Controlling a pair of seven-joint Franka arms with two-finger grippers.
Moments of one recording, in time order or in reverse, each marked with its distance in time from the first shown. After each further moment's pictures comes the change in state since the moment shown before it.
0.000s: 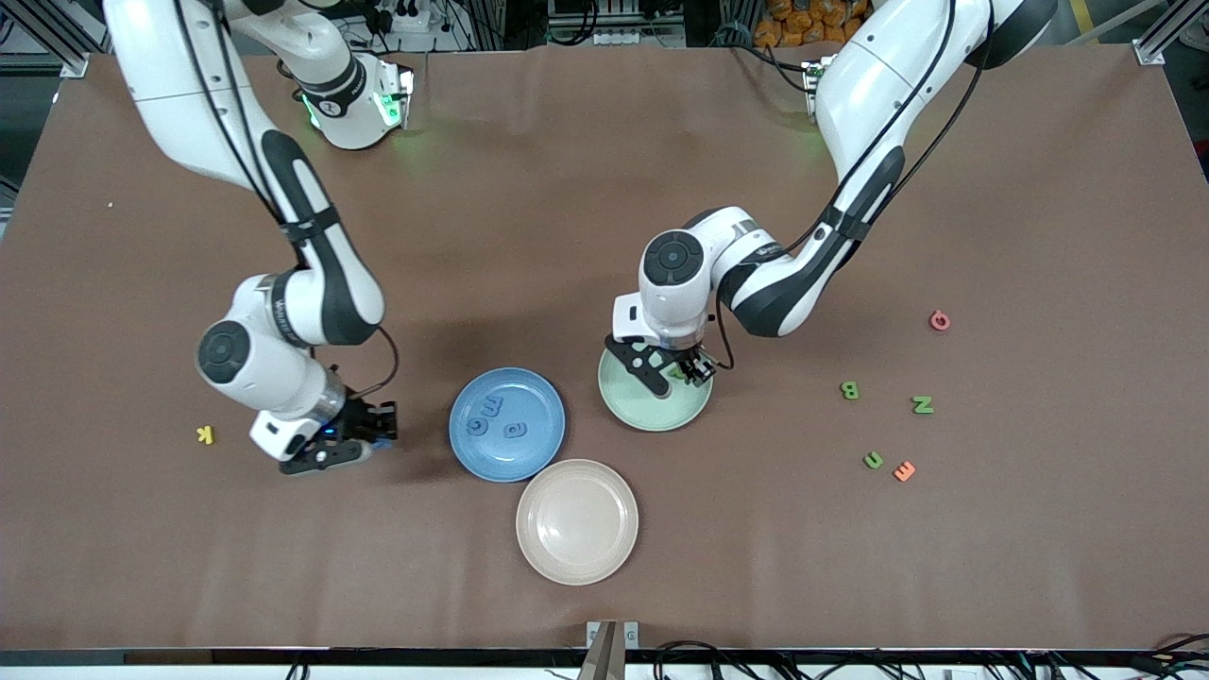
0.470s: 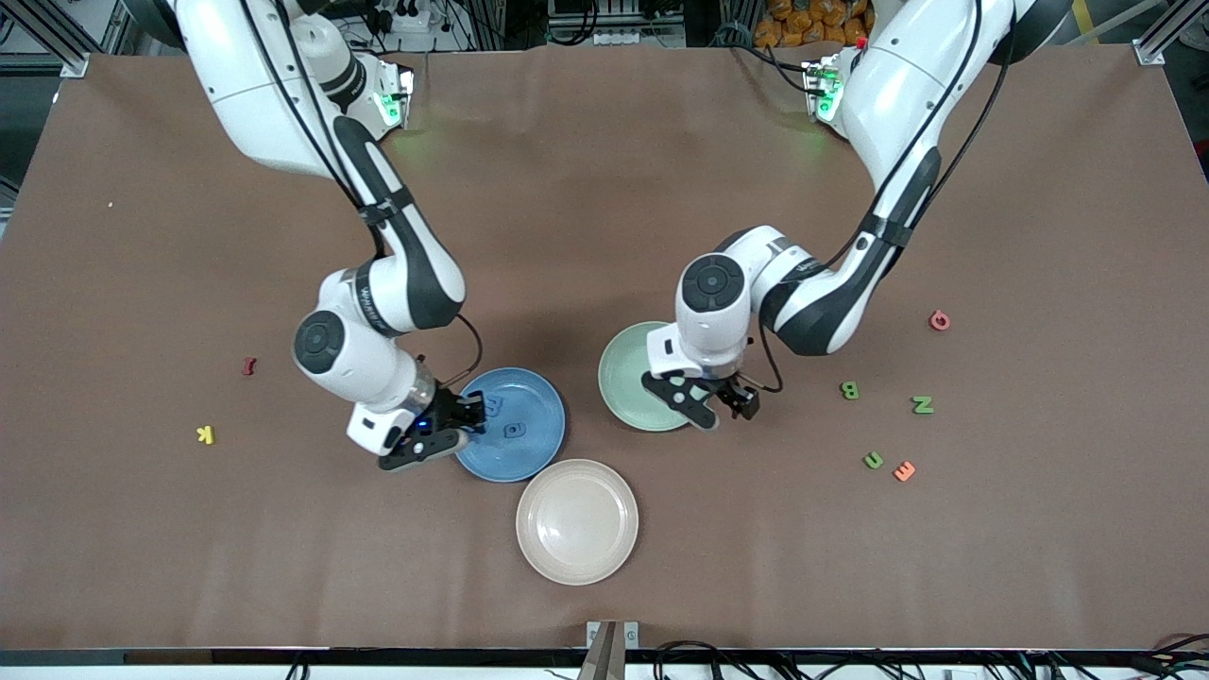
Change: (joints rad) left arm 0.018 -0.017 0.085 0.049 -0.001 -0.003 -0.052; right arm 0.152 0.066 0.023 0.123 0.103 0.001 0.012
